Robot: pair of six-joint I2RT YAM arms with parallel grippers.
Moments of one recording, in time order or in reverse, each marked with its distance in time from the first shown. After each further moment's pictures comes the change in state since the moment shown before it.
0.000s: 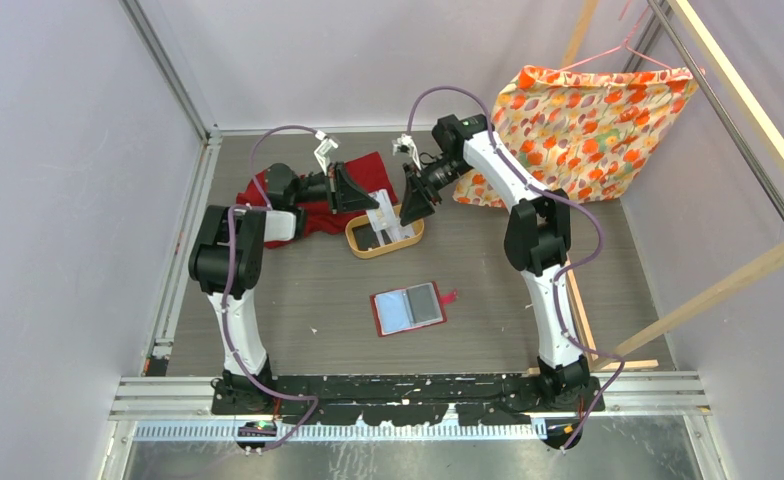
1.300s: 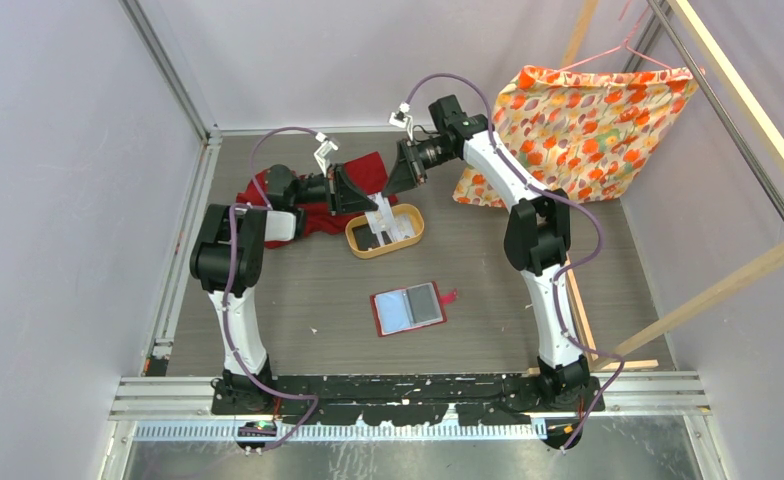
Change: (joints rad) left arm -0.002 0.017 0.002 0.033 0.026 -0.008; right arm -0.006 0.008 0.020 0.507 -0.142 0.682
